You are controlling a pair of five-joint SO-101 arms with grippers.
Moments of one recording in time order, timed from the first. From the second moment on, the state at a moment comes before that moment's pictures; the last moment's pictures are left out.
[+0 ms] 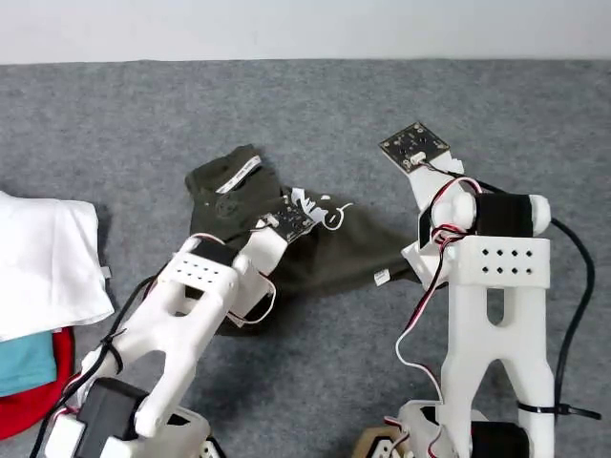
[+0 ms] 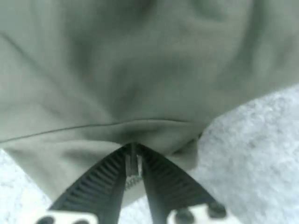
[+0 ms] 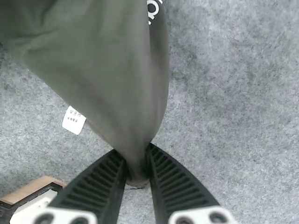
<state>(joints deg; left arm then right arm) 16.6 -9.8 44.4 64.4 -13.5 -1.2 -23.5 11.4 96.6 31.9</state>
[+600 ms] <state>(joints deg) 17.8 -9.1 37.0 77.8 -13.5 -1.2 -23.5 11.4 96.6 31.9</state>
